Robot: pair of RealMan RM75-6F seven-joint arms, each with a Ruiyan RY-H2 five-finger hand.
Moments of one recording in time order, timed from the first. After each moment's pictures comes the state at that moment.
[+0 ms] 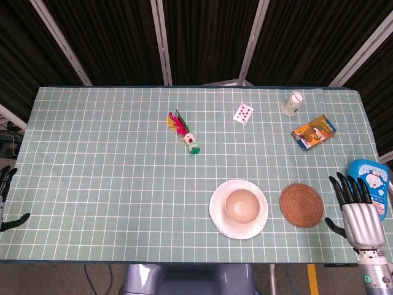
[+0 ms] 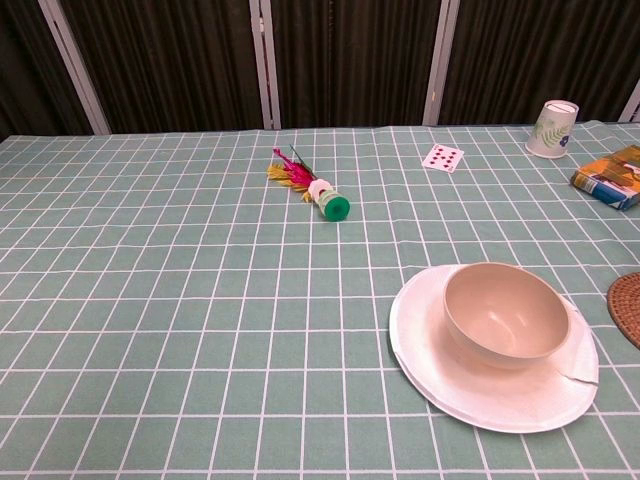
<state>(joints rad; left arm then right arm) -0.07 -1.04 -0.06 -1.71 1.39 1.46 0.11 0.08 -1.14 0.06 -1.65 -1.54 1.51 -0.22</state>
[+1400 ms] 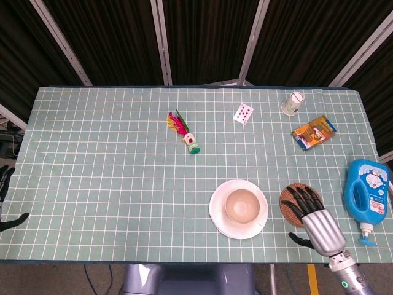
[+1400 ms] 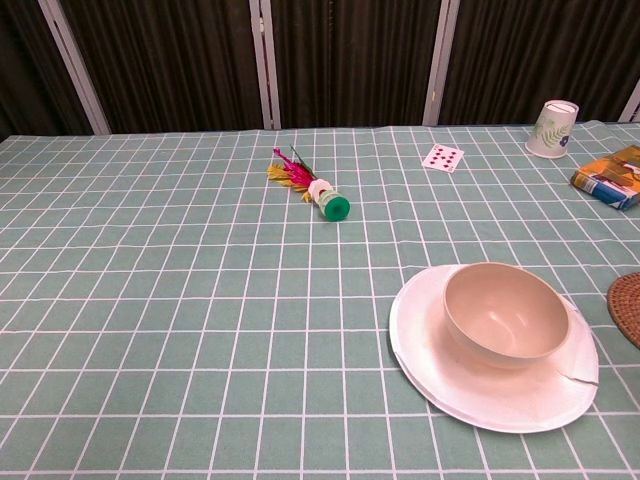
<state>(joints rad) -0.07 -1.03 -0.06 -1.71 1.39 1.47 0.10 0.17 -1.20 -0.05 -1.60 -1.80 1.40 -0.04</state>
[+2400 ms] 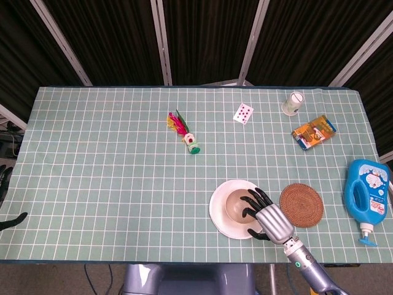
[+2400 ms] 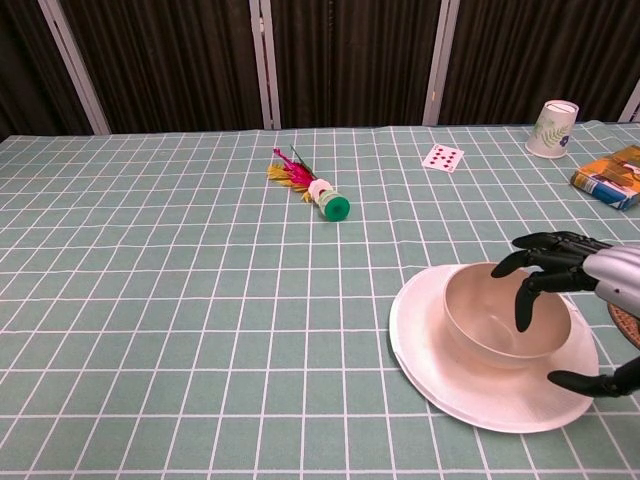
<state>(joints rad) -0.06 -1.03 -0.06 -1.71 1.39 1.47 0.09 0.32 -1.53 -0.04 -1.35 -1.77 1.27 0.04</state>
